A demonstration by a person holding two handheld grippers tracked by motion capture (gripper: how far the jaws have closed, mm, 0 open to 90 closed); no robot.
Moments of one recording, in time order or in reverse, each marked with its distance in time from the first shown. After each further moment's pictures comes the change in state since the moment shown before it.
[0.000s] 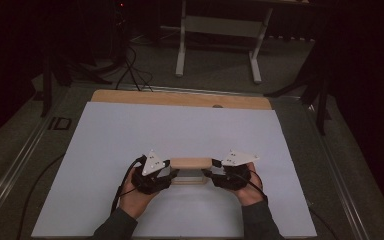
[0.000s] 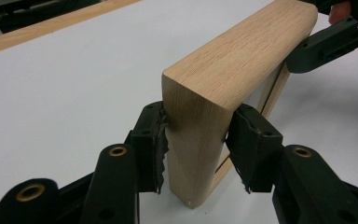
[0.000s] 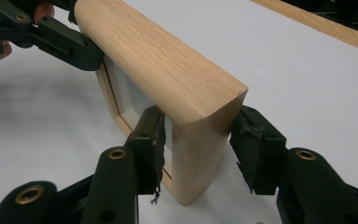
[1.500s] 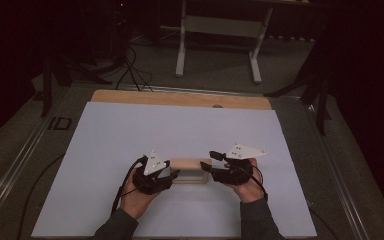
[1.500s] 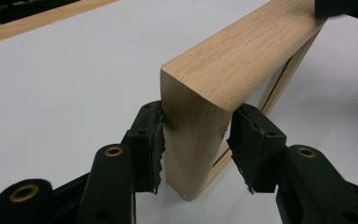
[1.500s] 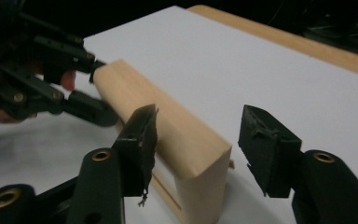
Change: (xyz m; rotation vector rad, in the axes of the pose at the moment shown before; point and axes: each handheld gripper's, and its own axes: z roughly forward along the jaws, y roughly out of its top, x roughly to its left) left arm -0.002 -0.002 0.004 0.018 0.008 -0.014; right arm 0.000 0.020 -0.012 -0.096 0.016 0.082
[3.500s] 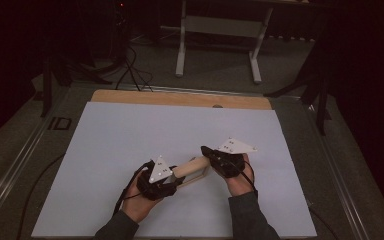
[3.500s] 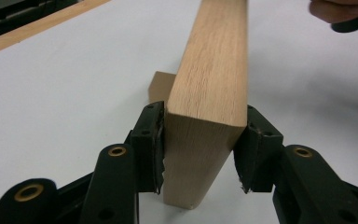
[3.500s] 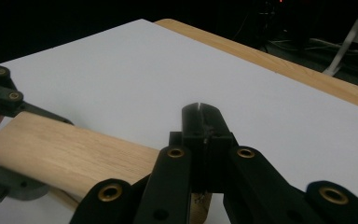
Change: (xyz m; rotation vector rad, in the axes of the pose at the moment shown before) left arm -0.016 0.002 -0.002 0.001 -0.056 0.097; right arm -0.002 0.008 0.025 -0.048 -0.137 -0.013
